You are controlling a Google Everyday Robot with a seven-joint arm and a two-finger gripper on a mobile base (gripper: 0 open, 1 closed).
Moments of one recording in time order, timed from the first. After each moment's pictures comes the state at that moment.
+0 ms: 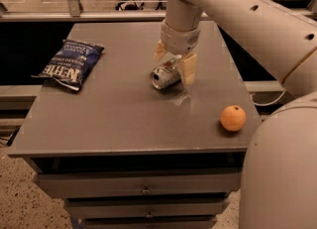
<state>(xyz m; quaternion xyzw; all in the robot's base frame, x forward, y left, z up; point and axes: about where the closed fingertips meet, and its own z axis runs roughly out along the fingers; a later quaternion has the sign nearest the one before) 0.628 -0.063 0.853 -0.90 0.43 -0.01 0.06</state>
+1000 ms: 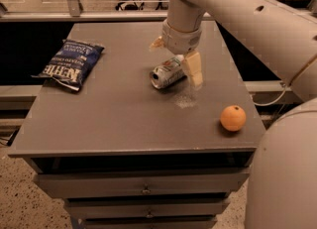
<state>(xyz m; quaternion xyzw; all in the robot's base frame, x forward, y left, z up) 0.631 -0.067 0.853 -0.89 0.44 -0.02 0.08</state>
